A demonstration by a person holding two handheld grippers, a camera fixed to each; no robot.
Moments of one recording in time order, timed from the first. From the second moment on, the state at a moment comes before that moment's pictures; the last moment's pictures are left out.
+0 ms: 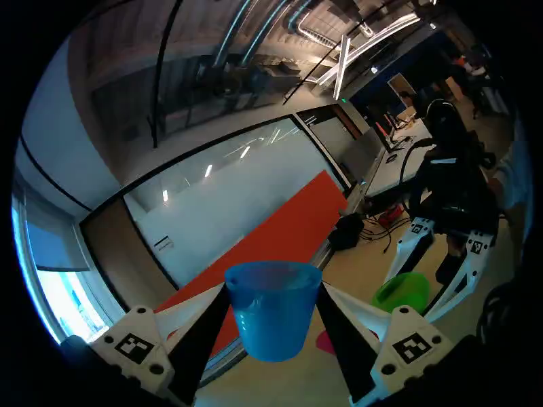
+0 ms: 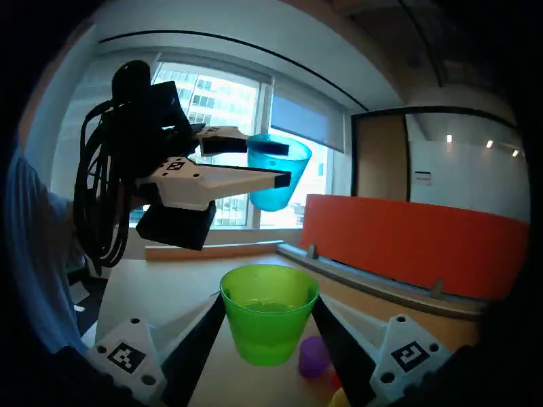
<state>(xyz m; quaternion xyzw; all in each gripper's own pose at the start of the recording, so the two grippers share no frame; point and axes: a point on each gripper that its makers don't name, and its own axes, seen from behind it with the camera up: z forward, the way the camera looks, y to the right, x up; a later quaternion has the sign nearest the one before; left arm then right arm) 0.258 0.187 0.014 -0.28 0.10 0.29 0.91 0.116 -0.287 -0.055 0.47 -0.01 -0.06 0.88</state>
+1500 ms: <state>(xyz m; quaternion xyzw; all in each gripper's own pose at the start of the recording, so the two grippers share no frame) 0.203 0.168 0.019 -0.34 -0.02 0.04 0.94 0.121 -0.274 -0.063 0.46 -0.02 -0.06 0.88</state>
